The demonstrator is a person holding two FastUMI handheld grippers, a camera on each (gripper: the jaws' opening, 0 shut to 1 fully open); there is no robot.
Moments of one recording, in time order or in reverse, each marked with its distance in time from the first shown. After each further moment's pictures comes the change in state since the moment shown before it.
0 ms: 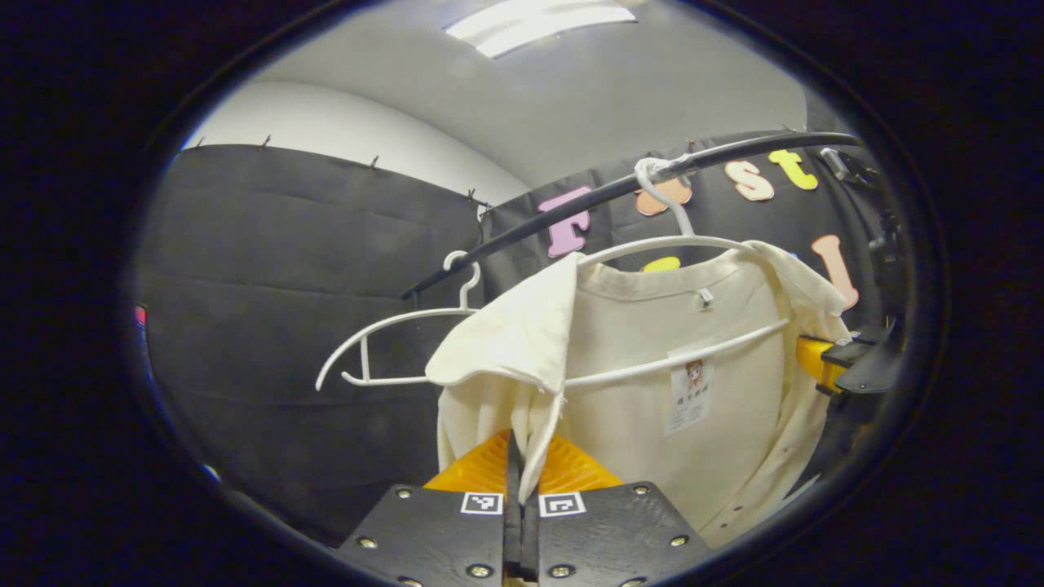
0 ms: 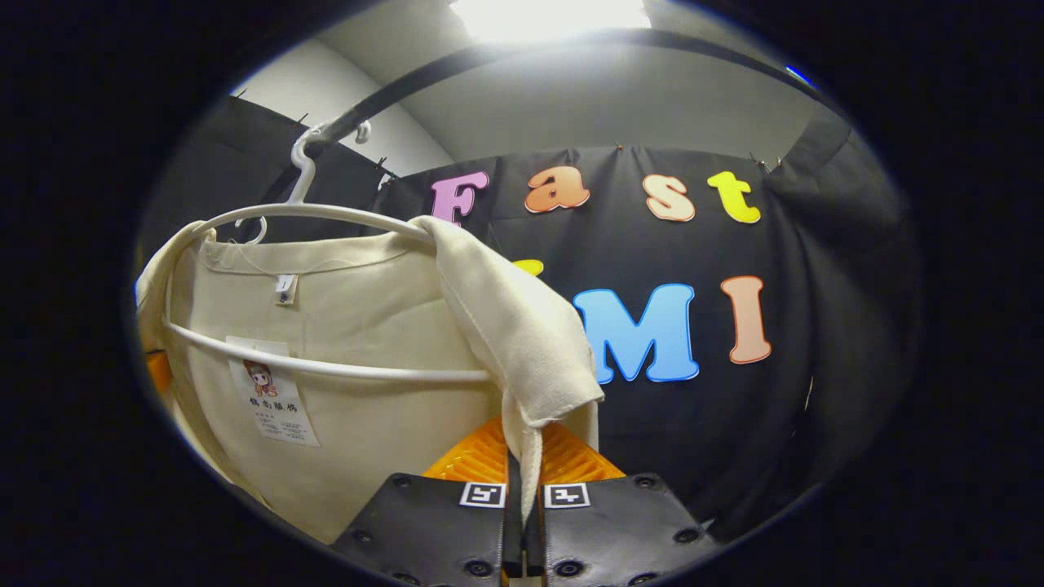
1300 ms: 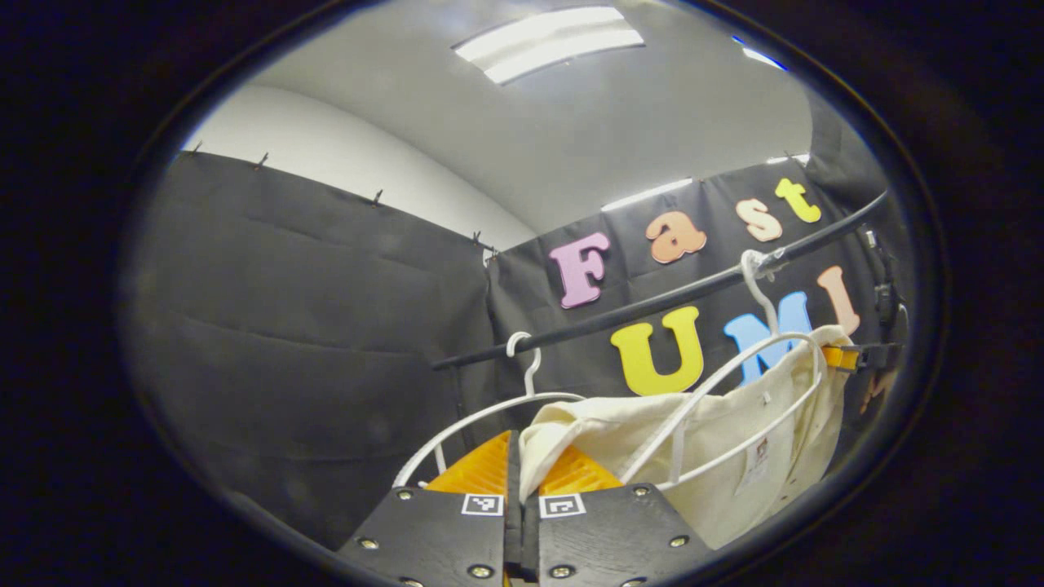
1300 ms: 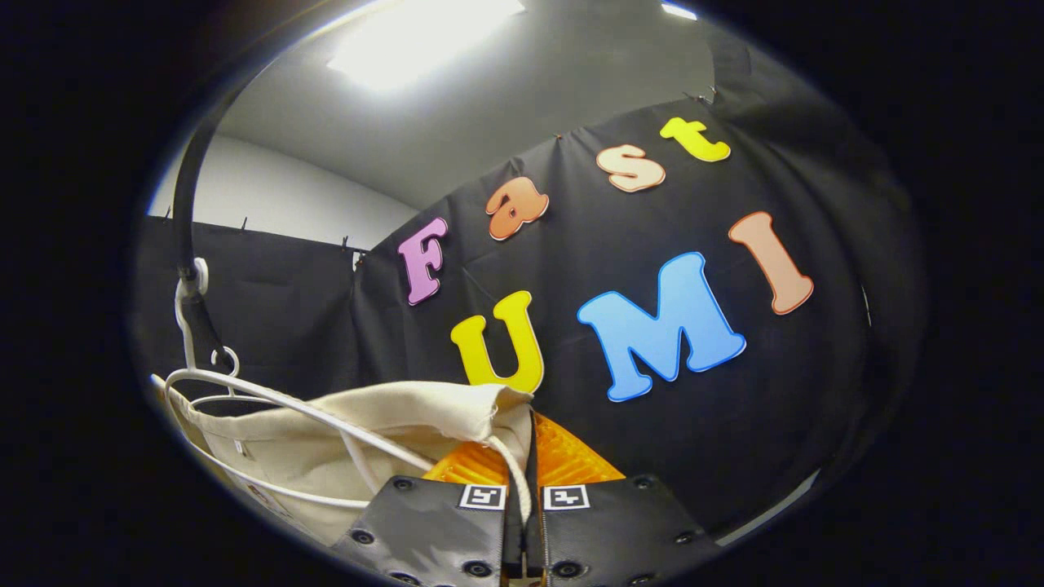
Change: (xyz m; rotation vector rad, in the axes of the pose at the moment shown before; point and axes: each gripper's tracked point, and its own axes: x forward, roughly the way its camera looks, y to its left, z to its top) left arm 0.061 0.090 0.066 -0.049 -0.116 -0.064; right arm 0.098 -0.038 0.021 0.417 0.014 0.140
